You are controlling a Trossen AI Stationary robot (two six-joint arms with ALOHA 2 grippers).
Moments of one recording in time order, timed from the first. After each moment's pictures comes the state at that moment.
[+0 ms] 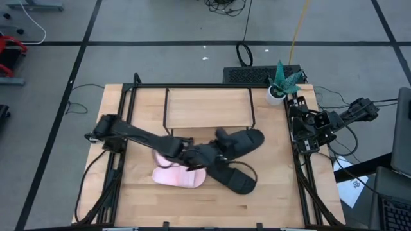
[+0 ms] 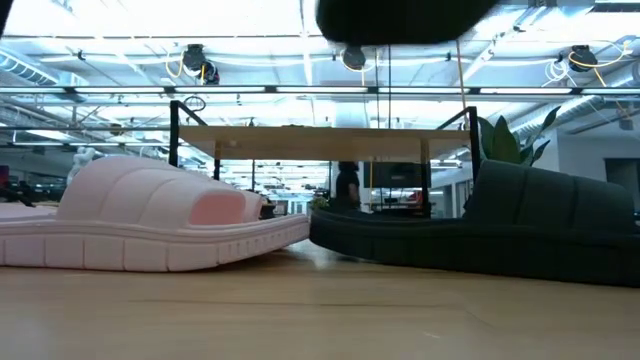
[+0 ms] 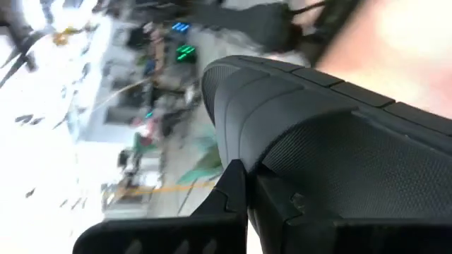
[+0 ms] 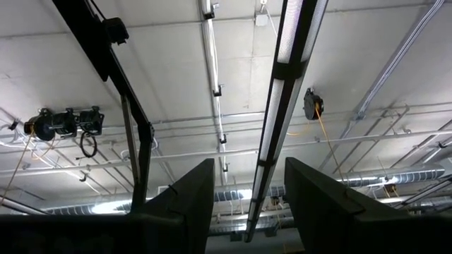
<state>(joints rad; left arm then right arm) -0.31 1.86 1.69 -0.19 -0.71 1.04 0.45 0.89 0.61 1.34 0.31 -0.30</state>
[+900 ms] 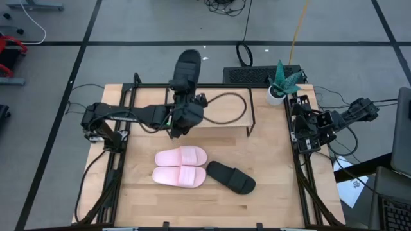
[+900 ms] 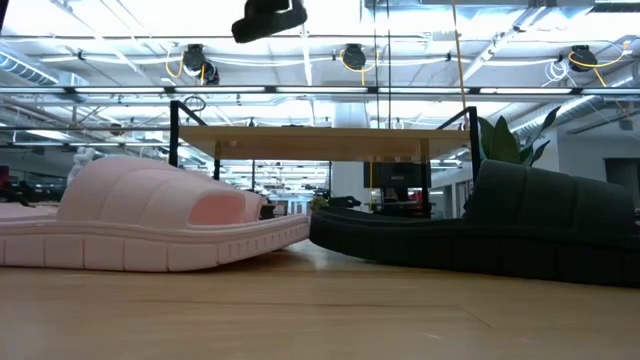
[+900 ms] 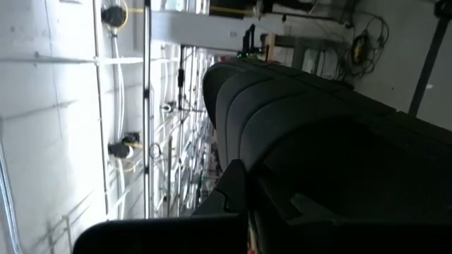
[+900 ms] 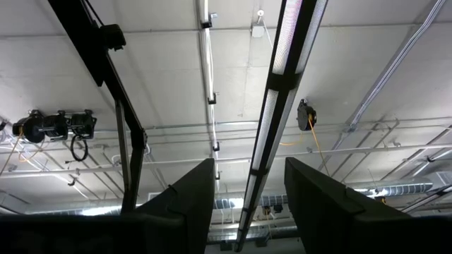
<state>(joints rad) -0.08 1.69 1.69 -0.42 -1.57 0.98 0.45 0.89 0.61 1.38 0.32 -0.35</state>
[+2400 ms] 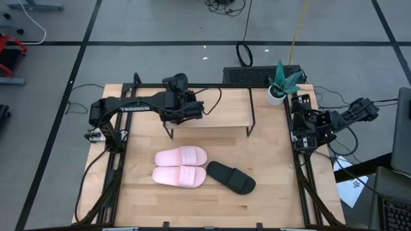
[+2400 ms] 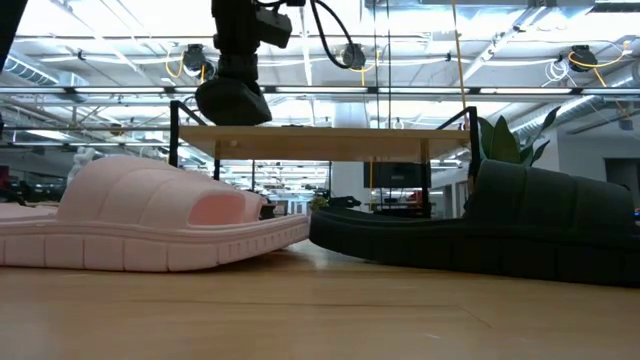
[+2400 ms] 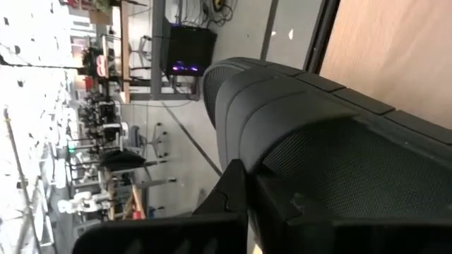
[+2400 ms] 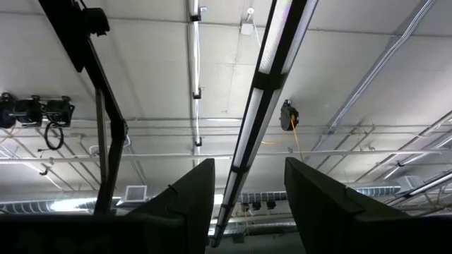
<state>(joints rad) 0.13 1.76 1.69 -1.39 -1.00 -0.07 0.45 0.89 0.61 1.38 0.37 -0.43</state>
